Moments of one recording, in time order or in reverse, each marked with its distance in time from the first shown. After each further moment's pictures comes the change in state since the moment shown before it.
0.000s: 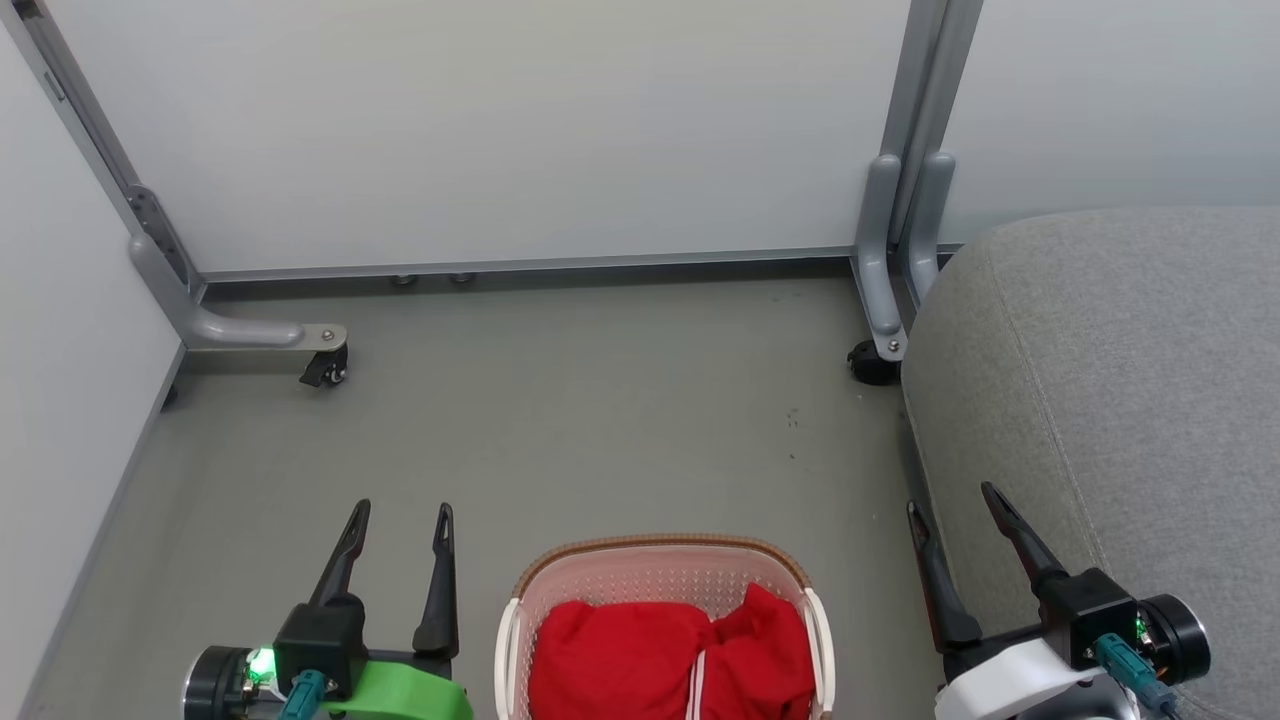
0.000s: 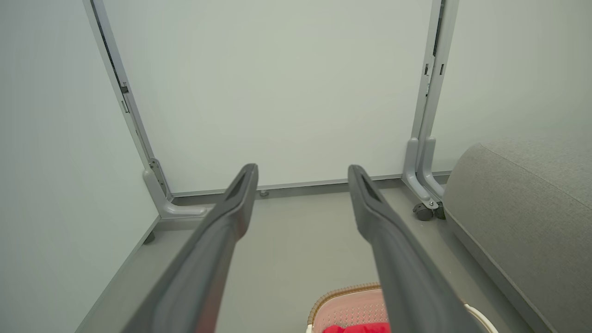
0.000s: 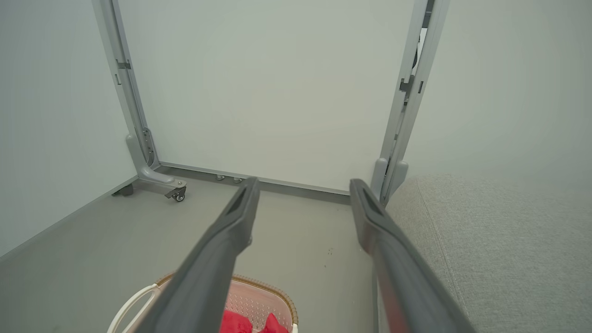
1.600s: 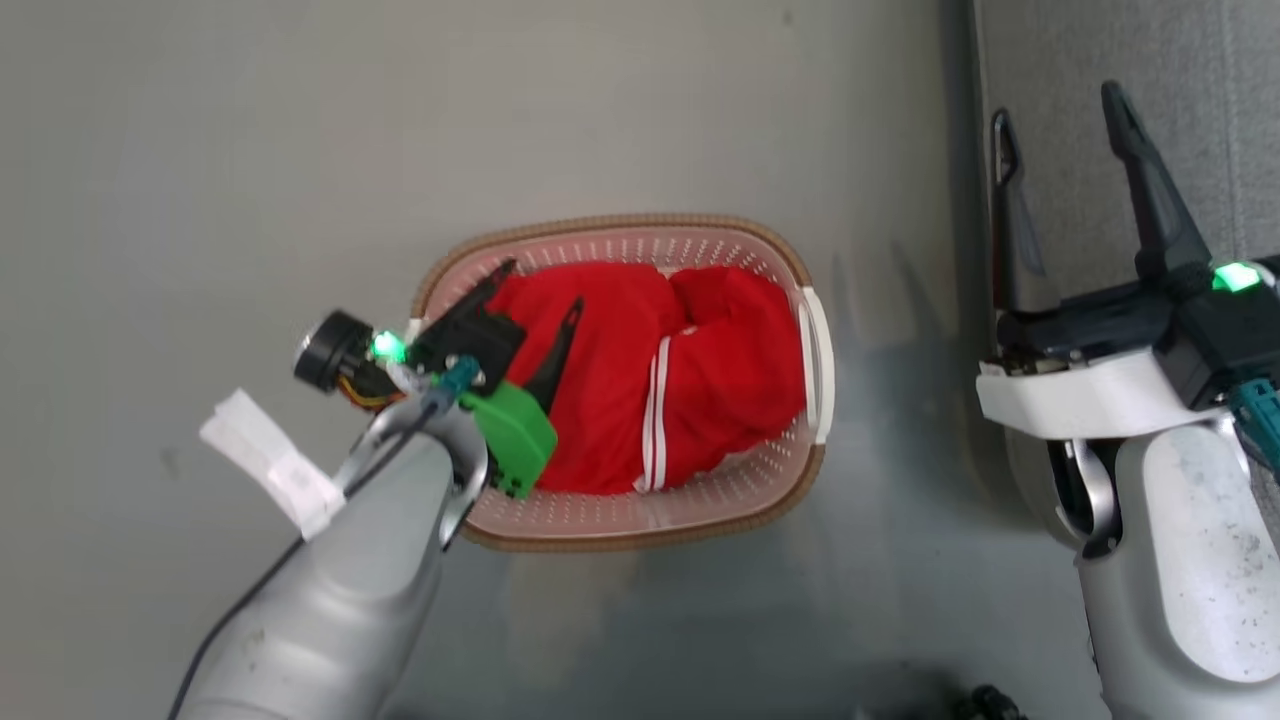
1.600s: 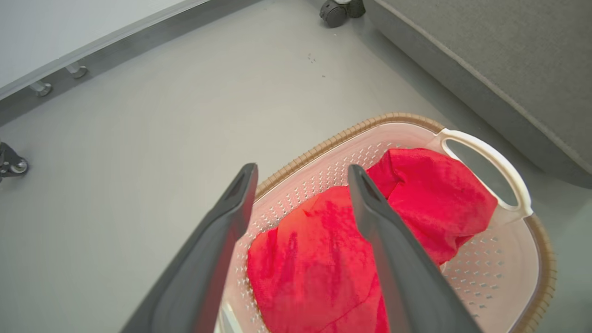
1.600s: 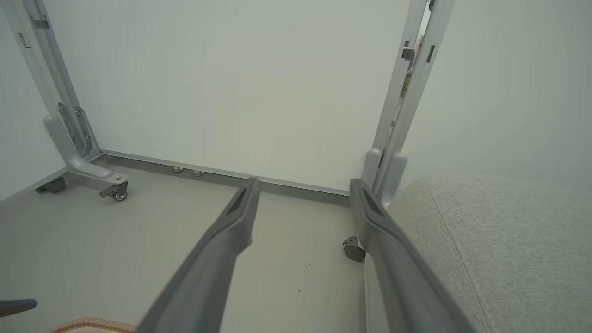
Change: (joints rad) left arm -0.717 0.027 -0.381 0.624 -0.003 -0.095 -0.002; right arm -0.437 -0.016 -0.066 -0.202 -0.055 0.000 0.000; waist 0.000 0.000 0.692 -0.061
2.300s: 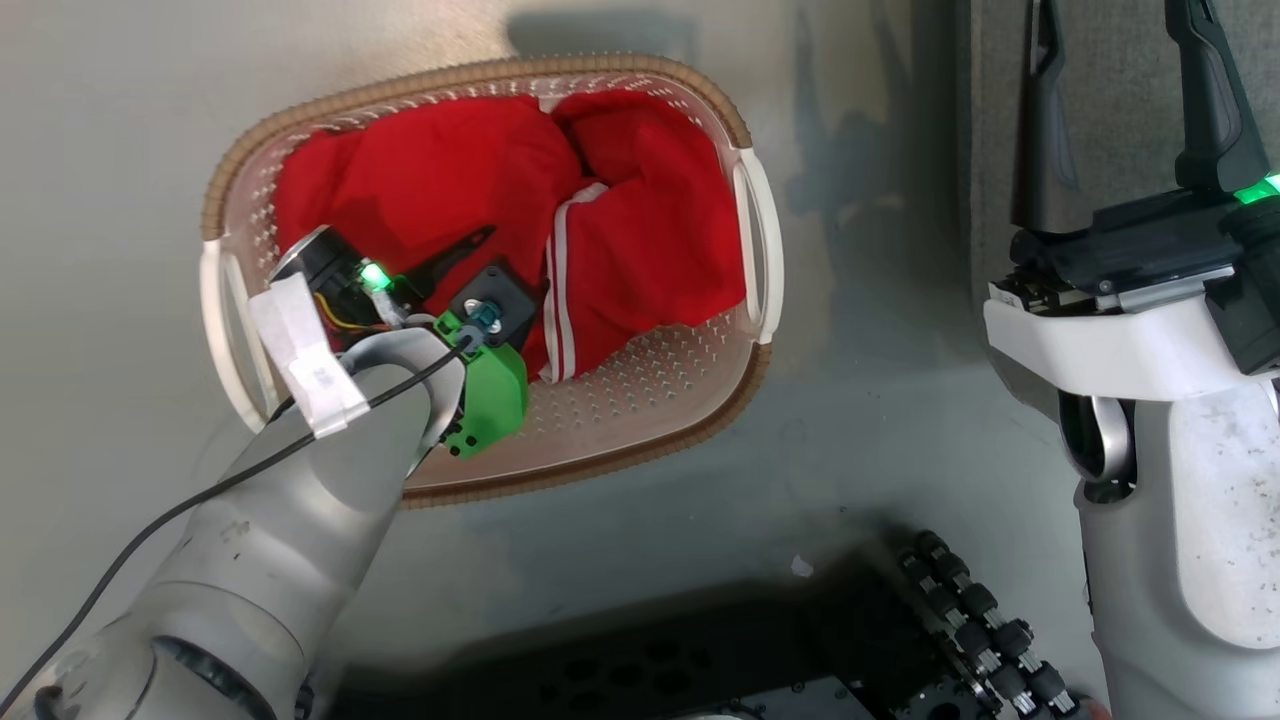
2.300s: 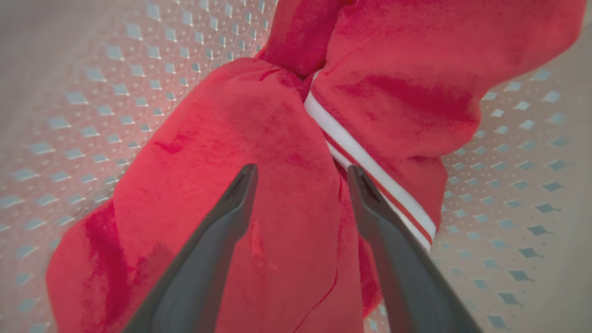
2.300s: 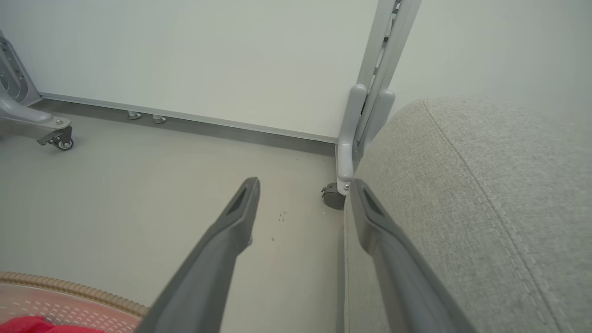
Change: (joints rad) left arm -0.290 0.041 -0.436 0.319 -0.124 -0.002 -0.001; right arm -0.112 0.034 0.005 -0.100 -0.010 0.000 0.000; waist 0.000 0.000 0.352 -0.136
